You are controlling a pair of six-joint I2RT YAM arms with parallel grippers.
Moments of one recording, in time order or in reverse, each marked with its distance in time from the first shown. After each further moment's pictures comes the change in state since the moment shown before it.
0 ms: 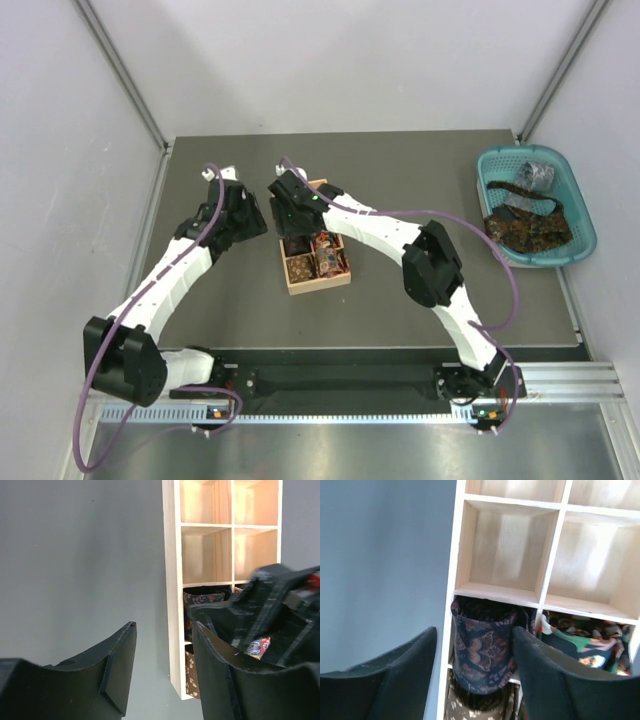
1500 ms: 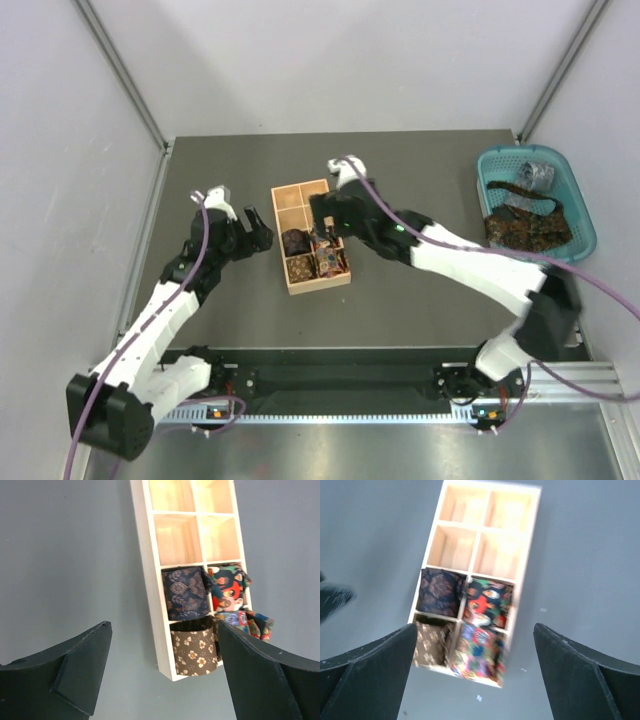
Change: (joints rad) left arm 0.003 -0.260 -0.230 0.140 0.096 -0.011; right arm 0.008 -0.653 -0.665 0.352 0.168 -0.195
